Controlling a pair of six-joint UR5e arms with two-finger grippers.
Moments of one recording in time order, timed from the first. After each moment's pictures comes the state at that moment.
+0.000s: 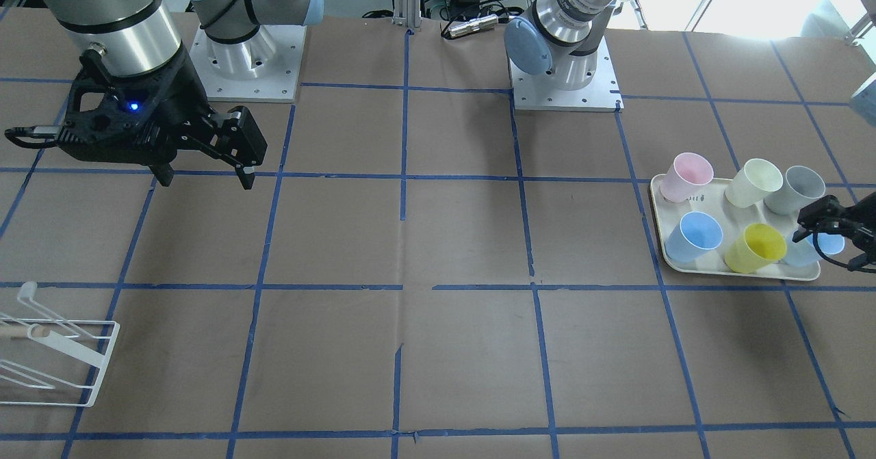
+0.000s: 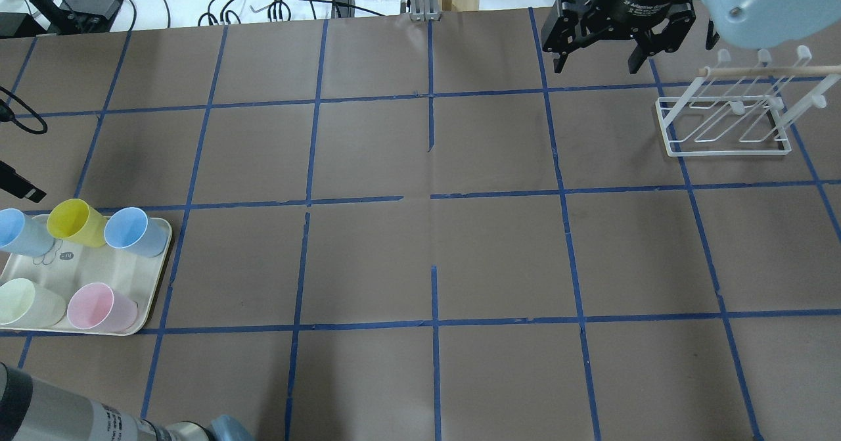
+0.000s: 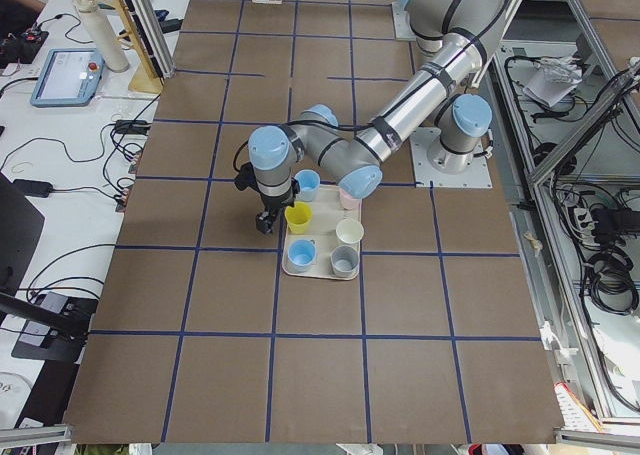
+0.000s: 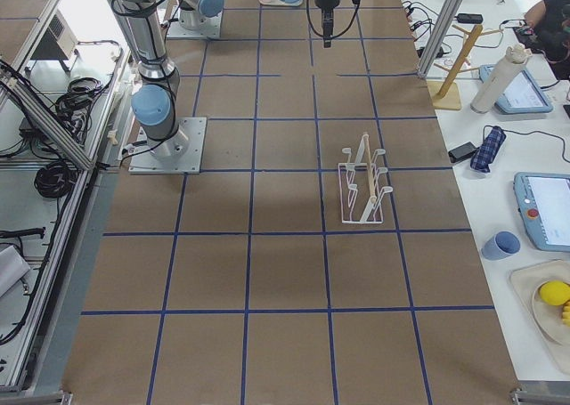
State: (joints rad) left arm -0.83 -1.98 -1.61 -1.15 1.58 1.35; right arm 1.61 -1.47 1.46 -1.67 -1.55 0.09
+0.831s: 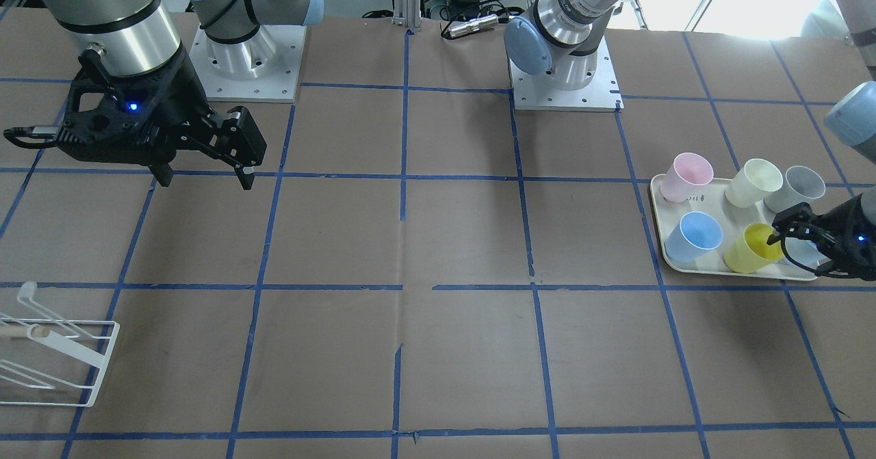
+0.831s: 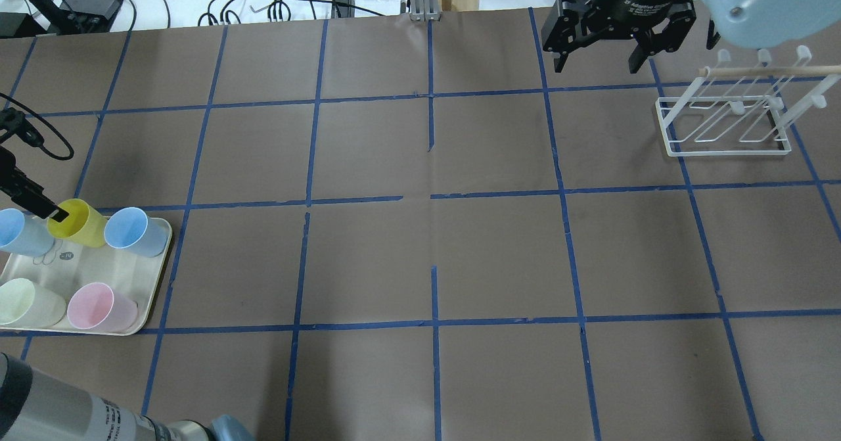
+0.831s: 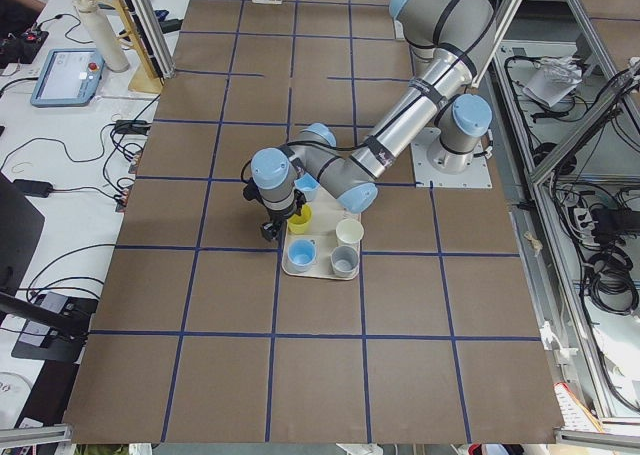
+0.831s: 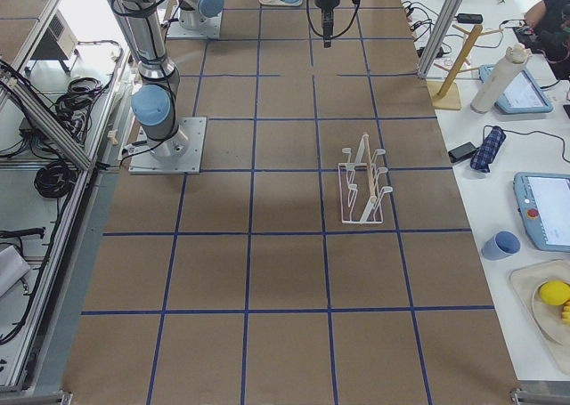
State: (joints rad) left arm -0.83 -2.01 -1.67 -1.10 1.58 1.40; right arm 1.61 -1.47 1.46 -1.67 -1.55 0.09
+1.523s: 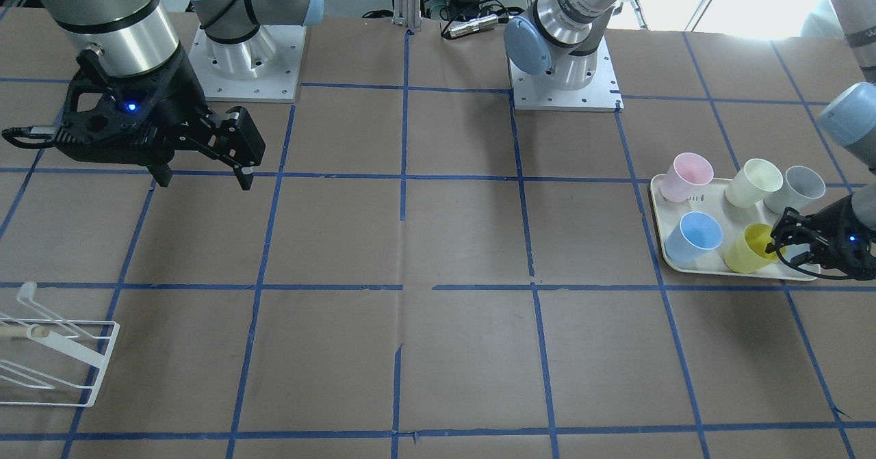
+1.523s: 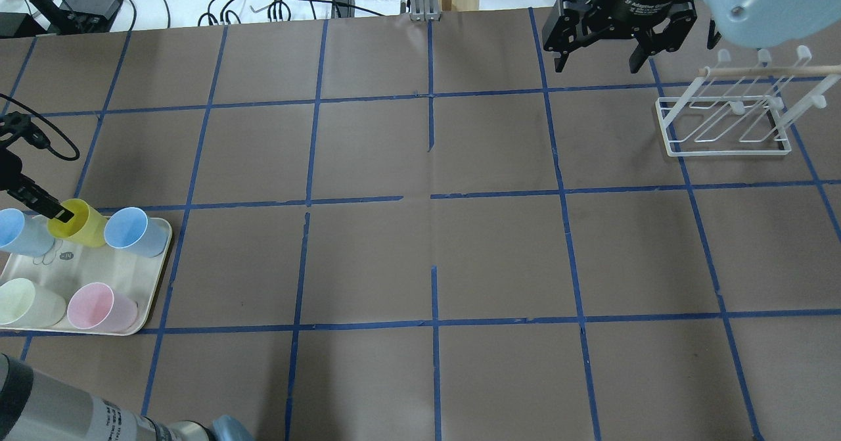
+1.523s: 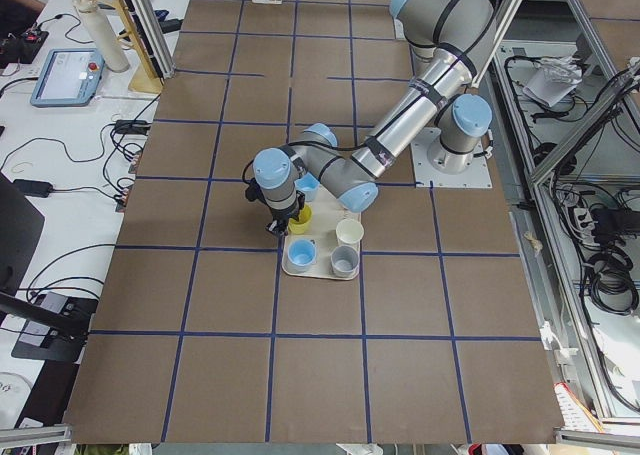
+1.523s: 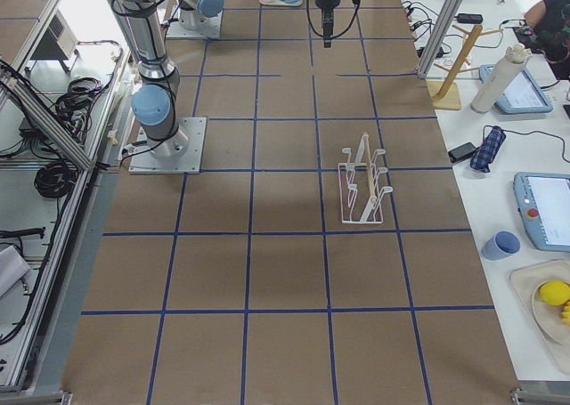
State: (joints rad) left arm -0.84 -2.00 -1.68 -1.14 1.59 1.33; right arm 1.61 -1.47 1.46 -1.67 -1.55 0.09
